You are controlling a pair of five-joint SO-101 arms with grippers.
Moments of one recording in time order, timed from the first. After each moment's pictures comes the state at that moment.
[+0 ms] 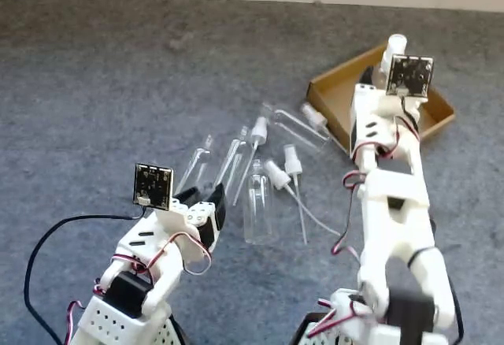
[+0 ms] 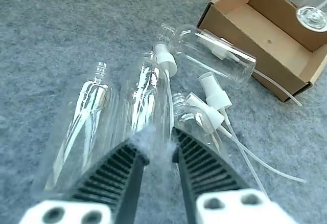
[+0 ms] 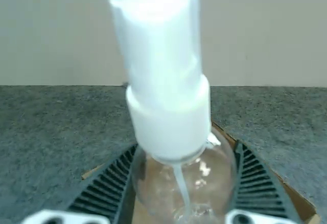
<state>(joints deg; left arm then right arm) 20.8 -104.3 95.9 44.3 26.2 4.3 -16.1 44.9 -8.5 5.7</state>
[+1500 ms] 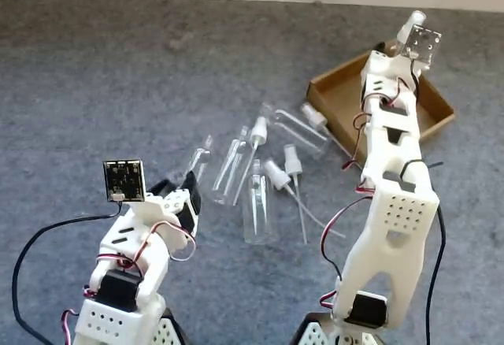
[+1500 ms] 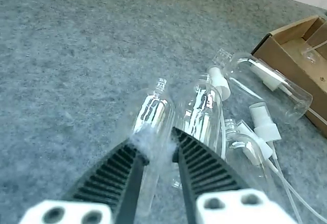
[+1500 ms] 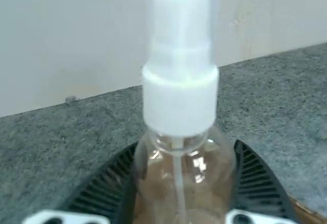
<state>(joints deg) 9.1 -104.3 95.9 44.3 26.2 8.7 45.5 -13.5 -9.8 -5.8</state>
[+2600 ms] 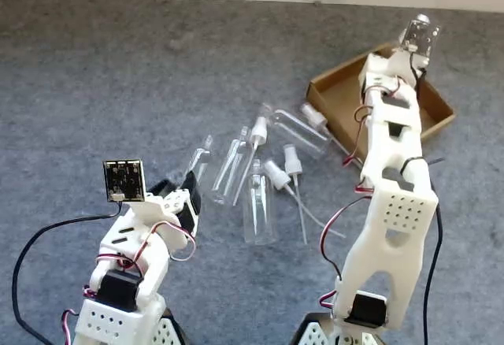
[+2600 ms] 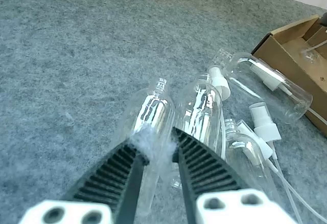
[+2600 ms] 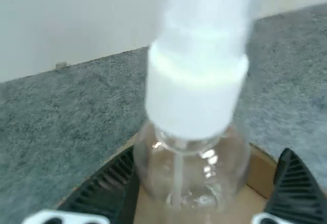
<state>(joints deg) 9.1 -104.3 95.9 44.3 26.2 8.5 44.7 -19.0 7.7 -5.7</state>
